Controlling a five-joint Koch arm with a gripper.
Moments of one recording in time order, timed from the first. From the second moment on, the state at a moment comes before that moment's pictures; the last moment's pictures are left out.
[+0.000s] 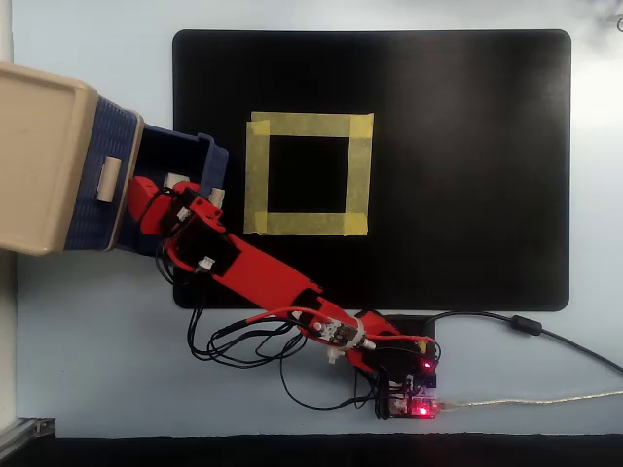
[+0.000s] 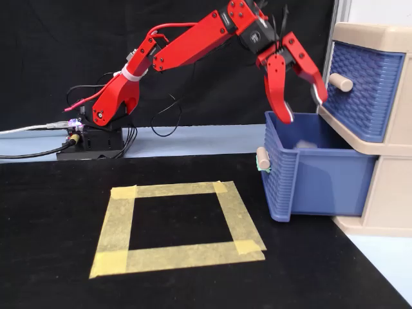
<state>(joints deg) -56.2 52.7 10.5 84.3 -152.6</state>
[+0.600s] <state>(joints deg) -51.9 57.7 30.1 104.7 -147.0</state>
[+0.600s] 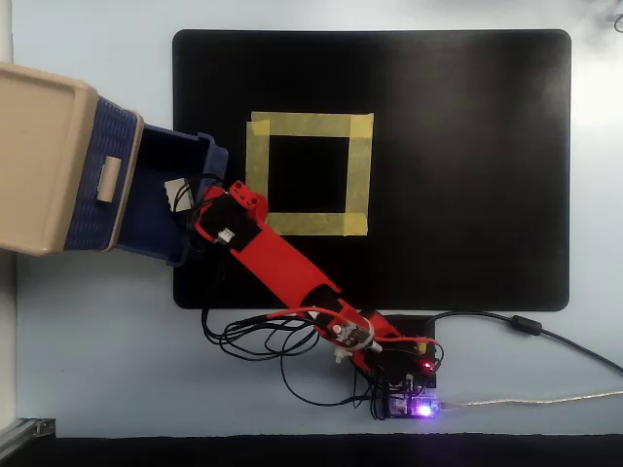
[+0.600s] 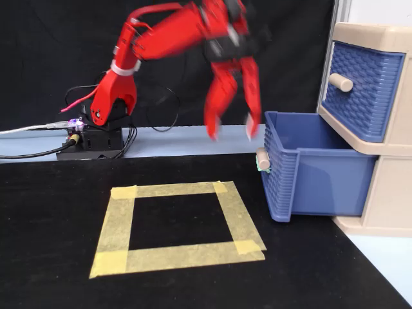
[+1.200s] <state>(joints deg) -59.3 41.5 11.0 81.4 -152.2</state>
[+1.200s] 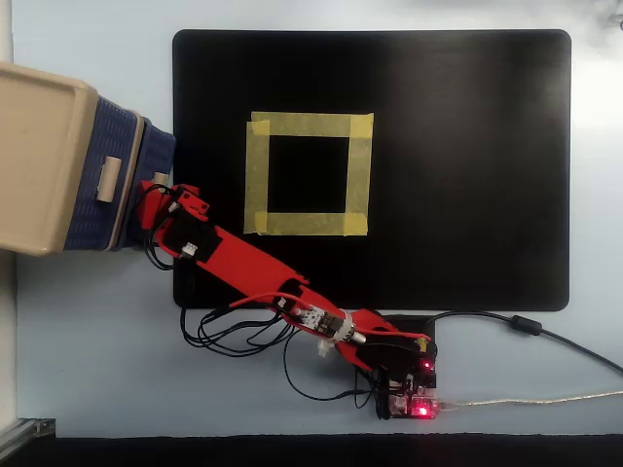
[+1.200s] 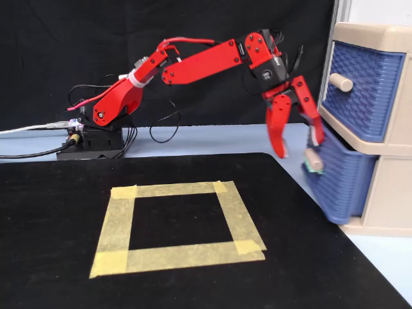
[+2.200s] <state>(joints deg) -0.2 120.0 119.4 97.3 -85.5</state>
